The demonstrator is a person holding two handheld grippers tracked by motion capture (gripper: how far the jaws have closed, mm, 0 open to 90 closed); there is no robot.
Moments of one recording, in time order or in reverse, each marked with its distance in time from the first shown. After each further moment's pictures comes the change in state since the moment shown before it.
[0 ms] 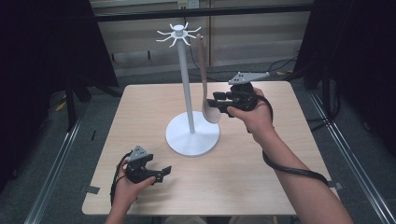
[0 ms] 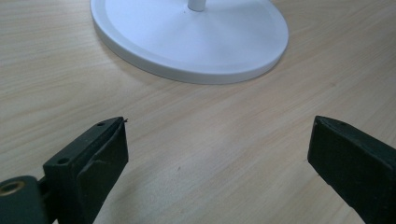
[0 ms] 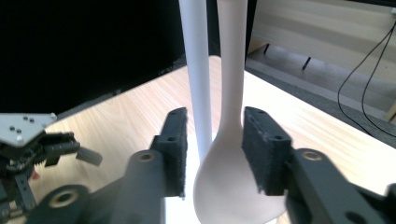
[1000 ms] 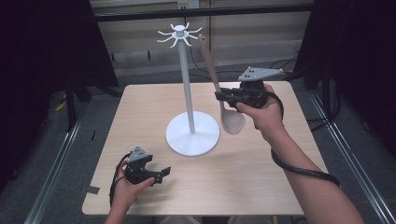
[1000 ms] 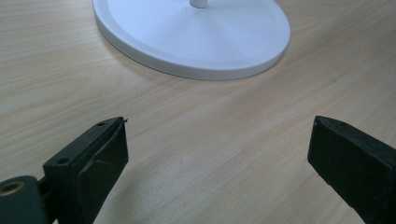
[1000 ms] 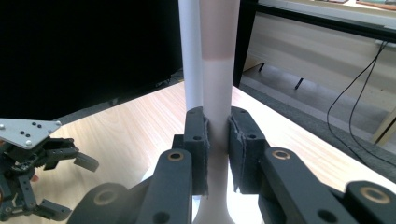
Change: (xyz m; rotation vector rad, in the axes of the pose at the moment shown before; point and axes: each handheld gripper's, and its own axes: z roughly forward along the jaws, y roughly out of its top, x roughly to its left) left arm 0.001 -0.003 -0.002 0.006 0.003 0.006; right arm -0.002 0.011 -0.025 -0.066 -0.004 -0.052
